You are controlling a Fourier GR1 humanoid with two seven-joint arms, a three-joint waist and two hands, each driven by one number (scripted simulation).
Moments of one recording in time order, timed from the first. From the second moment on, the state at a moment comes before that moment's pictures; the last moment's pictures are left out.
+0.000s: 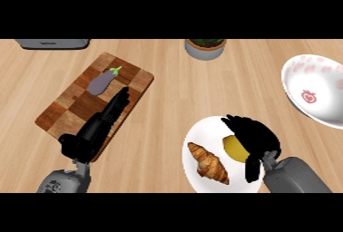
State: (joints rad) left arm -0.13 0.14 -0.17 -1.58 0.03 -0.13 0.07; right arm -0.27 -0.38 0.48 -1.50 0.75 0.53 0.45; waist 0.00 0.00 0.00
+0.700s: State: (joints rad) left arm -0.12 0.10 -0.14 -1.59 0.00 -0.16 0.07; right arm -0.29 -0.29 0.40 -1.32 0.89 0.44 0.23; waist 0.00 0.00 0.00
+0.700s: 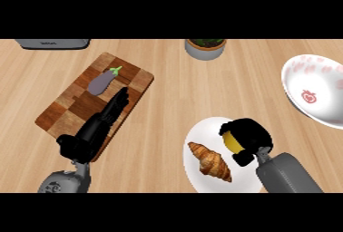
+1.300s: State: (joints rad) left arm -0.12 0.09 -0.14 -1.59 -0.02 -0.18 0.07; right arm -0.43 -0.19 0.19 -1.13 0.95 0.31 0.35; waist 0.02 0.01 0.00
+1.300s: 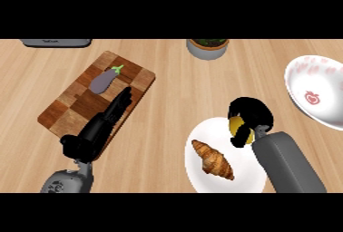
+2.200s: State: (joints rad) left arm -0.11 0.08 -0.14 -1.59 -0.03 -0.18 0.07; right arm -0.79 -0.22 0.02 -0.95 1.16 -0.14 0.73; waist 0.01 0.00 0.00
